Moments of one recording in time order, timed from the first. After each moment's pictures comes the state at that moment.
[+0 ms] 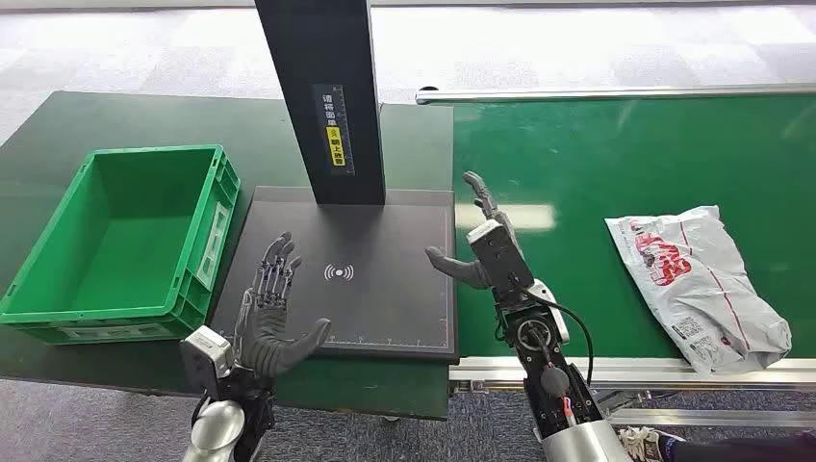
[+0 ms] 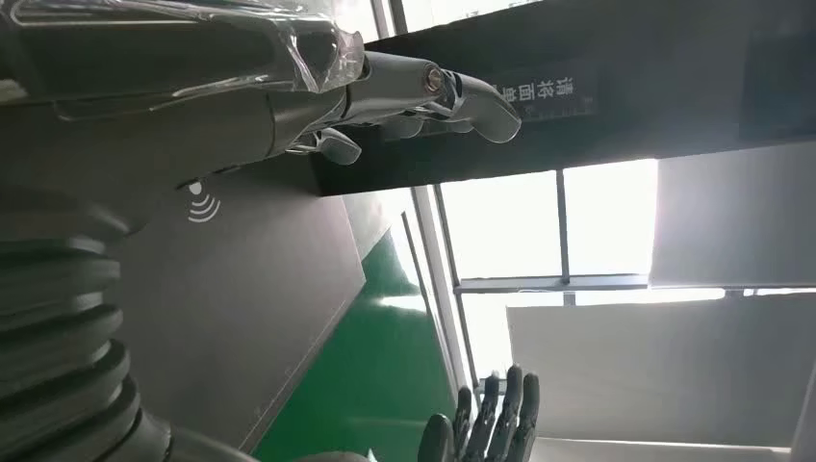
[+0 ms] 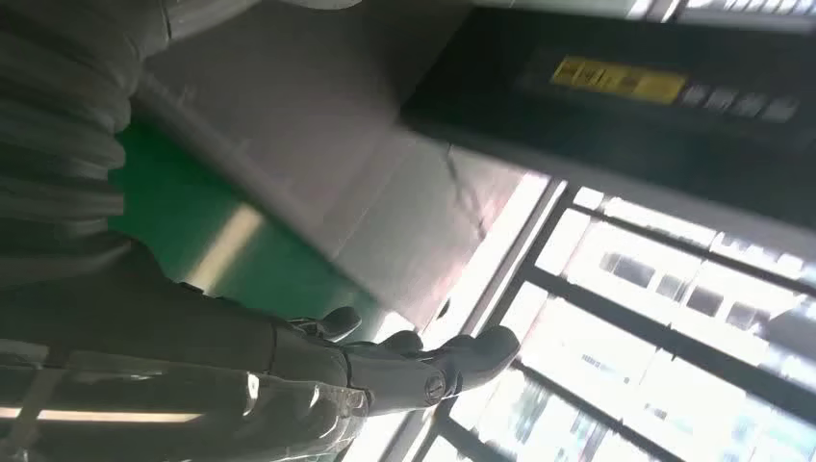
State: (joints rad) left arm -0.07 -0.20 -0.11 -1.42 -0.12 -0.14 -0.60; right arm -0.49 0.12 0.25 -1.05 0.41 -0.07 -0.36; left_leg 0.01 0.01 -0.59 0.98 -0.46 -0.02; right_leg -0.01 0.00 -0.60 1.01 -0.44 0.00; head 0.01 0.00
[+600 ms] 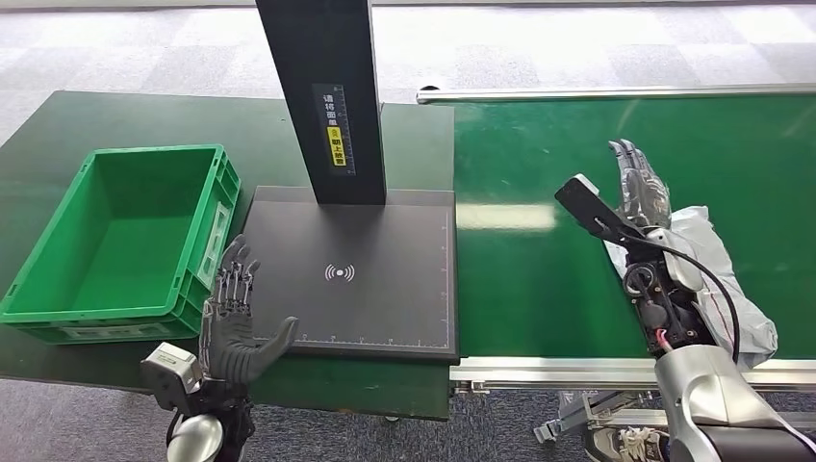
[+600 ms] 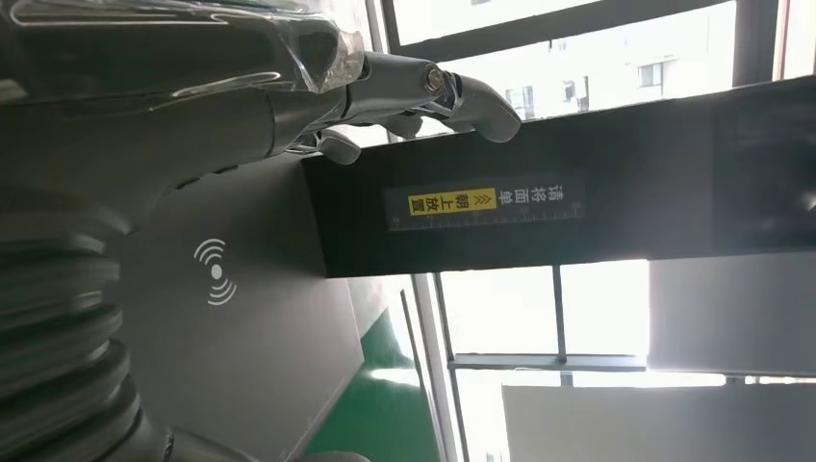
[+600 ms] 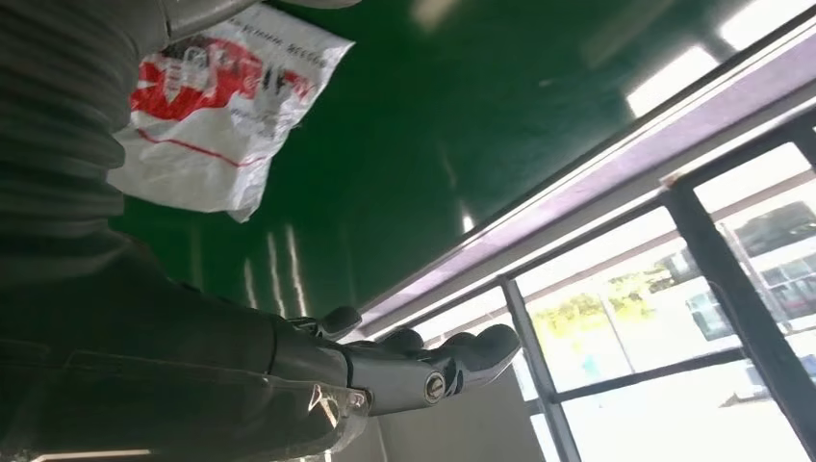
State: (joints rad) left arm 0.01 -0.19 -0.07 -1.50 -0.11 -0.04 -0.63; right arm -0.79 -0.21 0.17 -0.63 0.84 -0.23 -0.22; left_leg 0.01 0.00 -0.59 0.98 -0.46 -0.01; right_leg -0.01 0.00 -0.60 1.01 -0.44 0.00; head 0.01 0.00
